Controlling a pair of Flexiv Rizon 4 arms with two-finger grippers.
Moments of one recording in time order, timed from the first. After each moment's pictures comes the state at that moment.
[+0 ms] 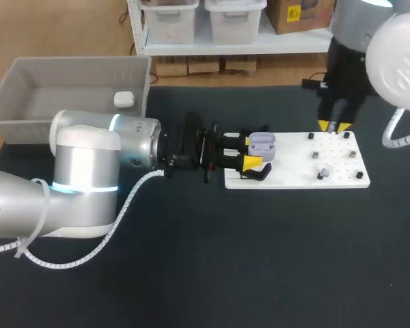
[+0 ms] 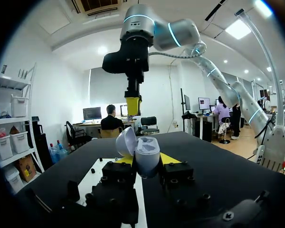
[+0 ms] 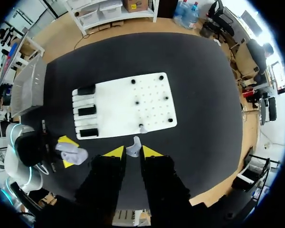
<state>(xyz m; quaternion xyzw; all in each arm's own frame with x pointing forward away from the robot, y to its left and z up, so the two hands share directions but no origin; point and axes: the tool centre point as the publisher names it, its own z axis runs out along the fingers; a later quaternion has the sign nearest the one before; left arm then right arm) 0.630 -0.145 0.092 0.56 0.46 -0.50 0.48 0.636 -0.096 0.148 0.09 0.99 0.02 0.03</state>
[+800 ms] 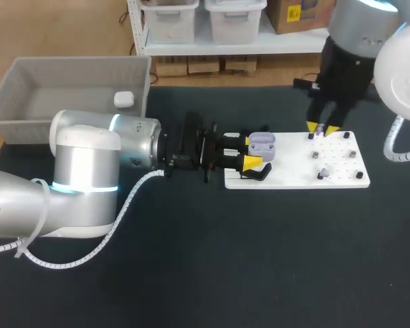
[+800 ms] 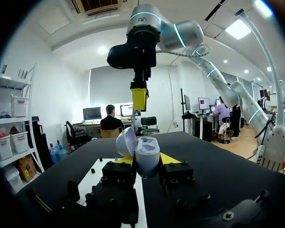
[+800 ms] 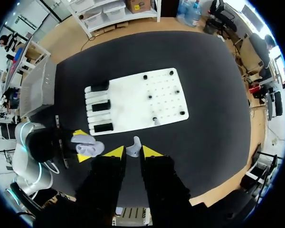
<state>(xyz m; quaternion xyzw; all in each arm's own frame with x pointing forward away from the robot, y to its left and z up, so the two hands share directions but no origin) 0.630 -0.145 0.092 0.56 0.46 -0.50 0.48 0.625 -0.069 0.158 0.11 0.99 0.06 0.04</state>
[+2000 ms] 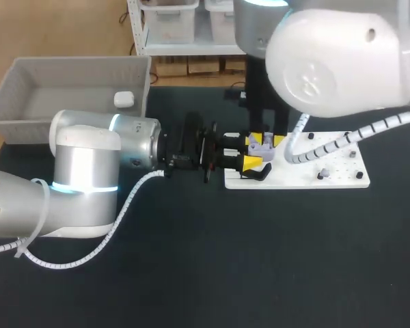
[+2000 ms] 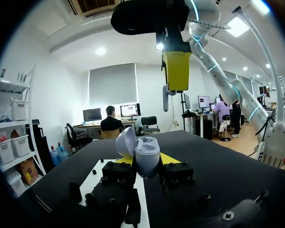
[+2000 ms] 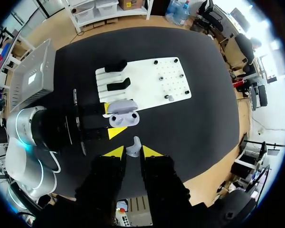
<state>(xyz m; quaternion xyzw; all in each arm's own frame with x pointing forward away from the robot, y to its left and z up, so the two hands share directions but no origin) 0.631 -0.144 0.092 0.56 0.45 -0.49 0.49 0.588 0.018 0.173 0.13 0.99 -0.03 0.02</state>
